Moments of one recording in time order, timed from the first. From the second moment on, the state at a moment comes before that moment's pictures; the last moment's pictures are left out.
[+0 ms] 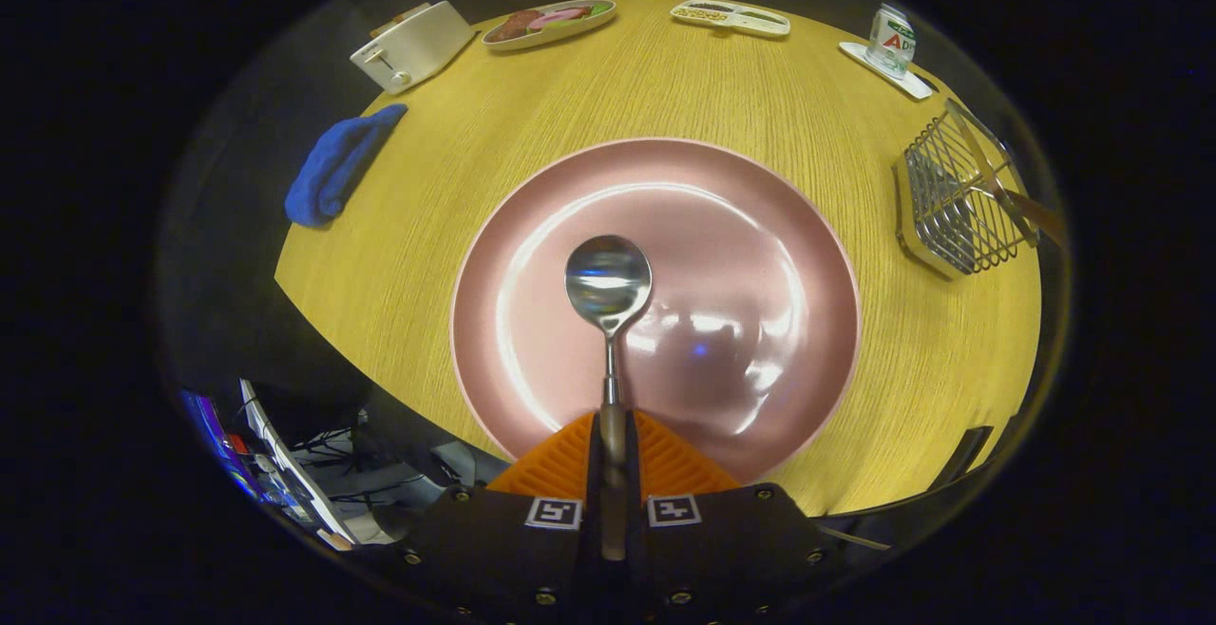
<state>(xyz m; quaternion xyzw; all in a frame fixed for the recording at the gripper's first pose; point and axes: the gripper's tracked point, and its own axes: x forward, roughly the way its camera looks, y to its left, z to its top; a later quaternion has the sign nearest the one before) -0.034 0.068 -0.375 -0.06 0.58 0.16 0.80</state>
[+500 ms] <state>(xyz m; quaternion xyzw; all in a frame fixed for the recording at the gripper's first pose) -0.031 0.068 -0.367 -0.01 0.57 0.17 0.80</state>
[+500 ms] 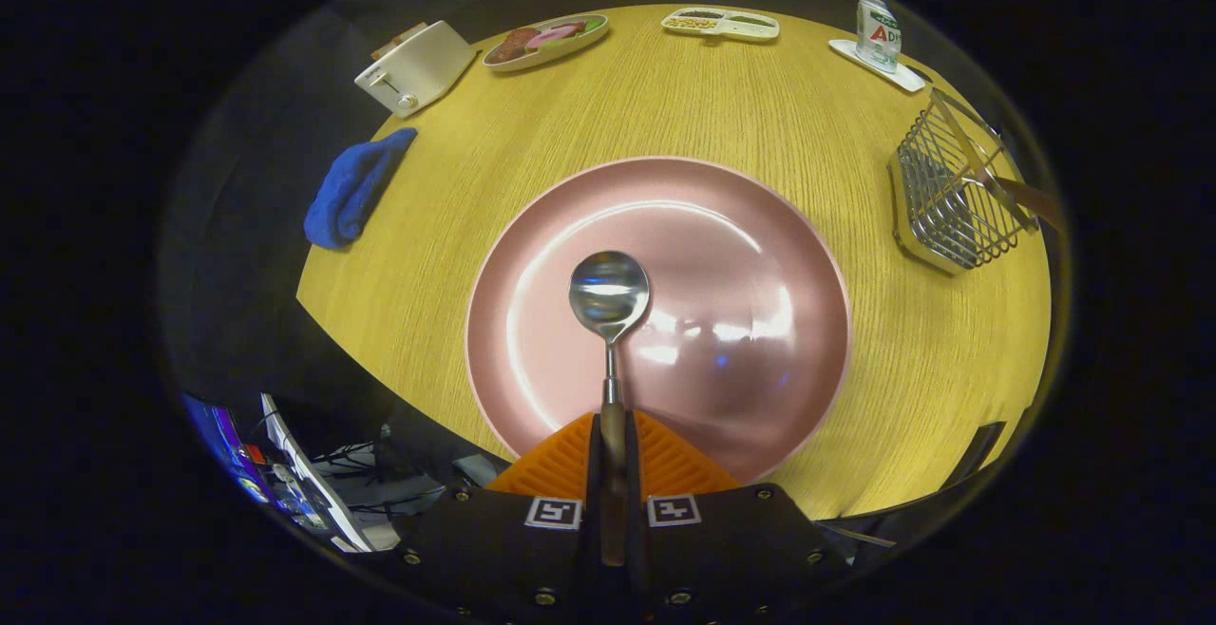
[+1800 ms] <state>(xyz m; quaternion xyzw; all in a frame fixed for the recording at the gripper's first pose) 0.016 0.050 -0.286 0.20 0.51 0.14 0.83</state>
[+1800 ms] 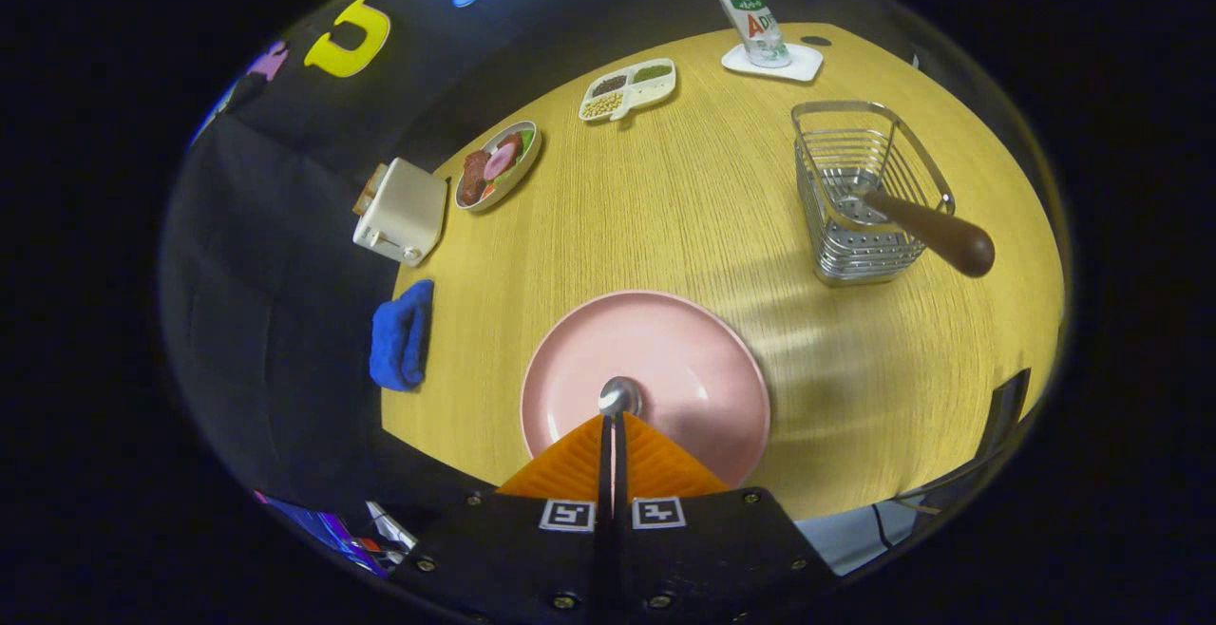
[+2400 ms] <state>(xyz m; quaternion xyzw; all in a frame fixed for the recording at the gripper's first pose) -0.026 0.034 -0.358 0.03 0.58 0.15 0.80</state>
